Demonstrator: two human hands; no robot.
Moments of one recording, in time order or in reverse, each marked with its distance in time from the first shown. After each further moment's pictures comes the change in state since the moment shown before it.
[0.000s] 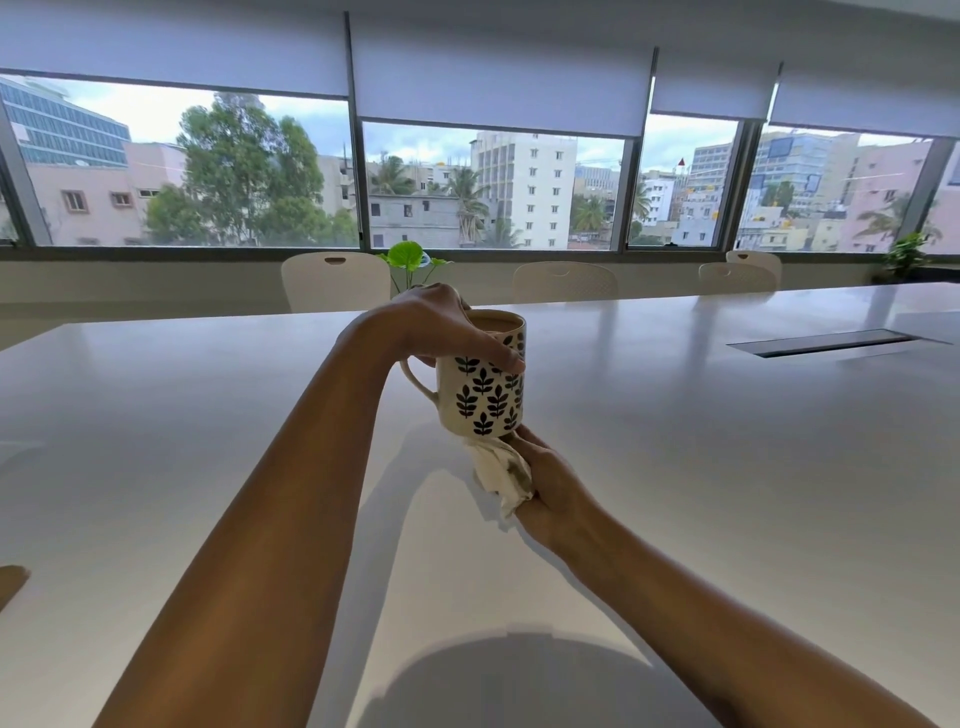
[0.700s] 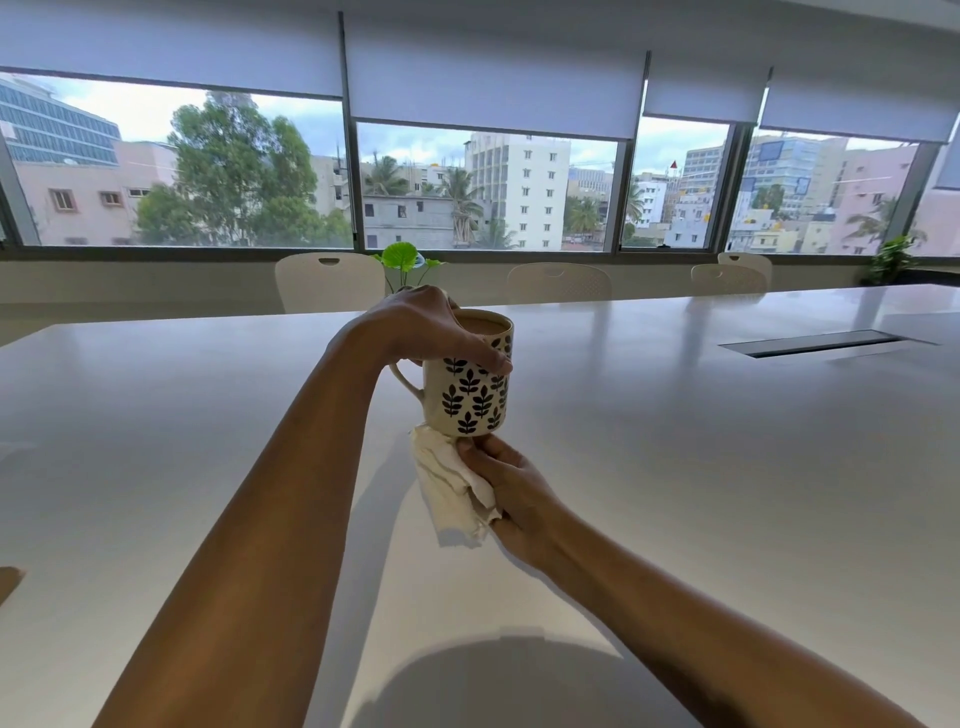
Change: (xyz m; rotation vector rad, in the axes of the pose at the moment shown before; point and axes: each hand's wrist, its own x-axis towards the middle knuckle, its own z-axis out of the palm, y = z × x) left_hand -0.002 -0.009 0.000 0.003 0.060 0.010; right_hand -0.004 0.021 0.004 -0.186 -0.092 -0.062
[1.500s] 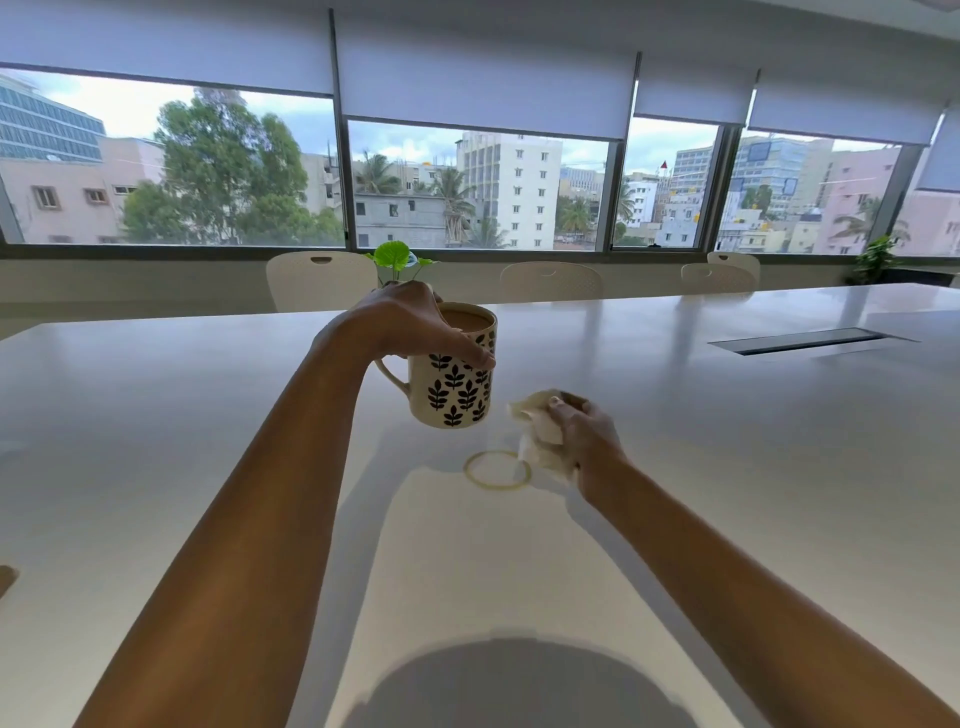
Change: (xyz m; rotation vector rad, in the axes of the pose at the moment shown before) left_hand -0.002 -0.006 -0.005 0.052 0.048 -0.028; right_hand 0.019 -0.054 -0.047 -0.335 0.633 -0.108
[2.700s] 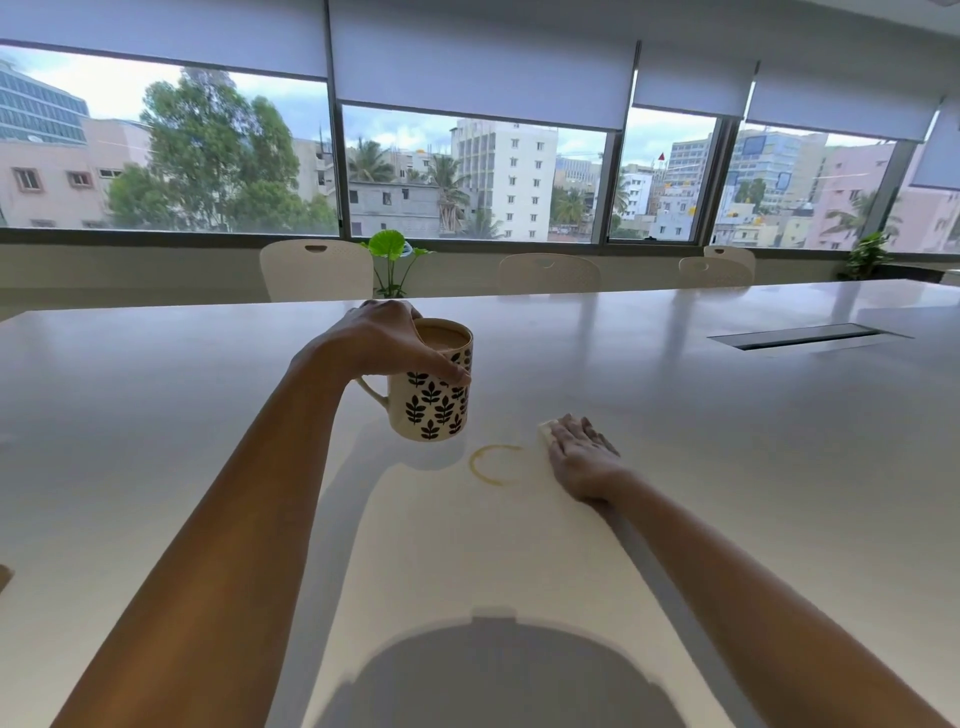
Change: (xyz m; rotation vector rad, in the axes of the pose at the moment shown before) left_hand -0.007 -0.035 0.008 0.010 0.008 -0.006; right_hand 0.043 0.043 -0.020 -1.467 -0.334 -0.222
